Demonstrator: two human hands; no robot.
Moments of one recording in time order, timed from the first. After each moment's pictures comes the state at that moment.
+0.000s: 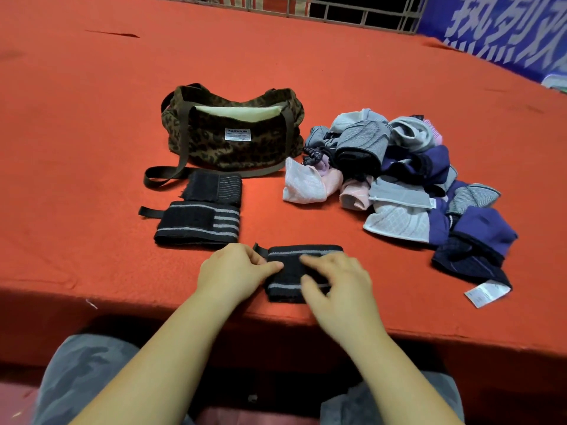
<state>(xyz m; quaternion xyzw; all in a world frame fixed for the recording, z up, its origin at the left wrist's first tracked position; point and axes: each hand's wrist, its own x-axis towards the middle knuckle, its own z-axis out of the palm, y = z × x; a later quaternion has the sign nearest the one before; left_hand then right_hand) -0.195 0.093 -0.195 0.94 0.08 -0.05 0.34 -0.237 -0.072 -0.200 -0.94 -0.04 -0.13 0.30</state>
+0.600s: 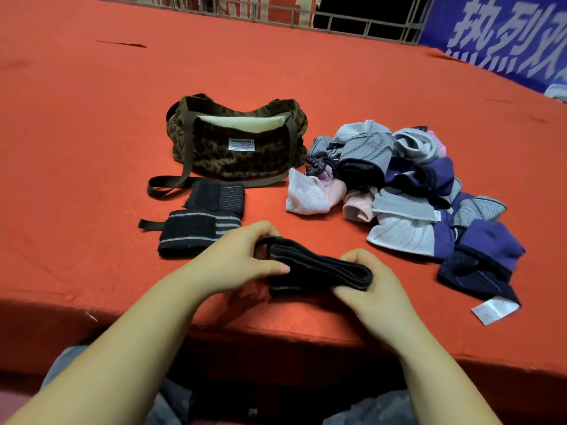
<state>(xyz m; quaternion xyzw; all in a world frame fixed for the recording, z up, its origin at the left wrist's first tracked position) -0.176 0.112 -0.157 0.89 -0.18 -0.06 0.41 -0.223 -0.110 -0.176 -0.85 -0.04 -0.02 0.52</state>
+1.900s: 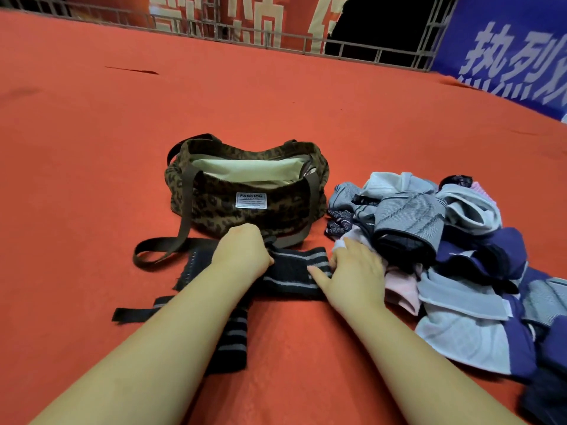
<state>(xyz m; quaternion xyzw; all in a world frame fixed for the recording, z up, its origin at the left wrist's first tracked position) -0.009 0.111 -0.151 0.96 0.09 -0.02 0.25 -0.015 -0.065 -0.202 -0.98 0.00 -0.16 0.08</state>
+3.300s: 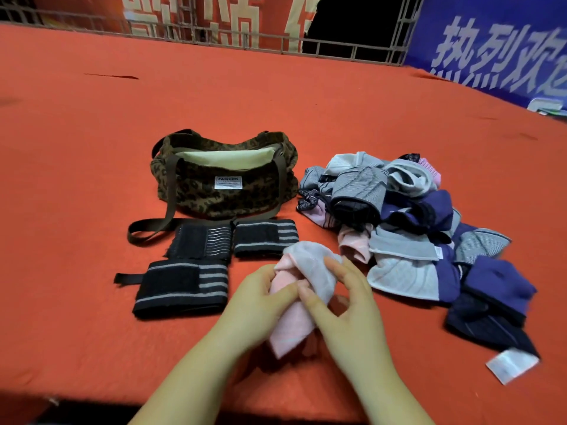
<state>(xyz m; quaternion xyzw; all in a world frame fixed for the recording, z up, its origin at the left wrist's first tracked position) -0.156 0.061 -0.166 0.80 -0.07 -0.02 0.59 -0.185 -0.075 -0.177 -0.81 0.04 -0.14 0.57</state>
